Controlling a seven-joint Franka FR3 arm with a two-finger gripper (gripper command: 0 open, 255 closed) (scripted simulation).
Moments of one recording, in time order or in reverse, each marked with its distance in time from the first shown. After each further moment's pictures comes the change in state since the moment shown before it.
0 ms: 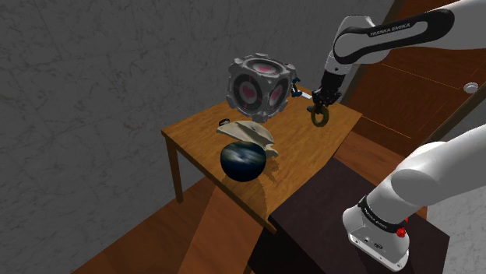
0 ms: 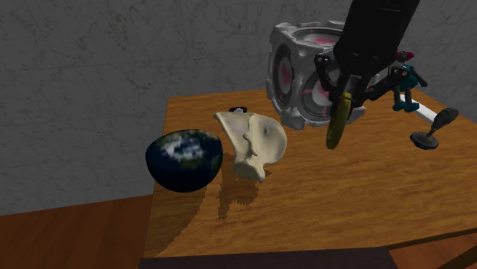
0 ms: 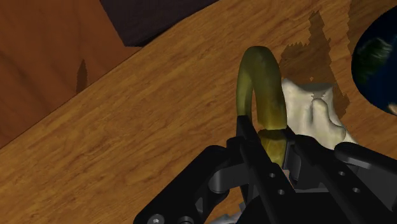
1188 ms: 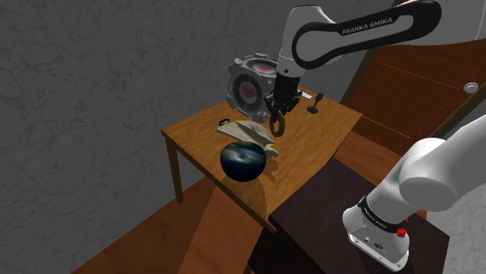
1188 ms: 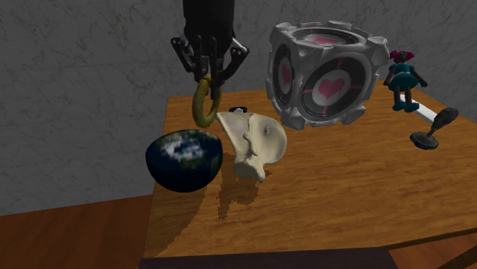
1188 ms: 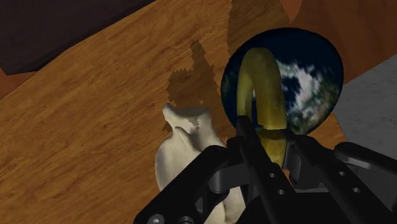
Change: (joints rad) arm 0.213 0.102 0.302 0.120 0.158 0.007 0.421
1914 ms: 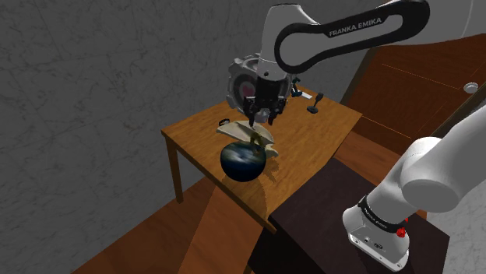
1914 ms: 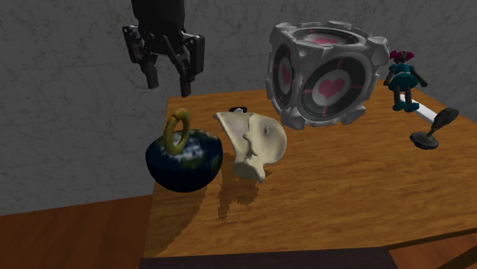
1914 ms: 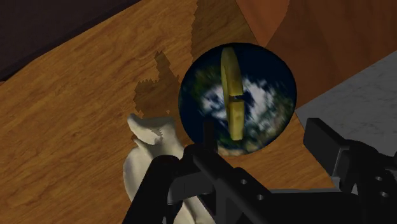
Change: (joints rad) arm 0.059 0.091 0.089 0.094 0.015 0.011 0.140
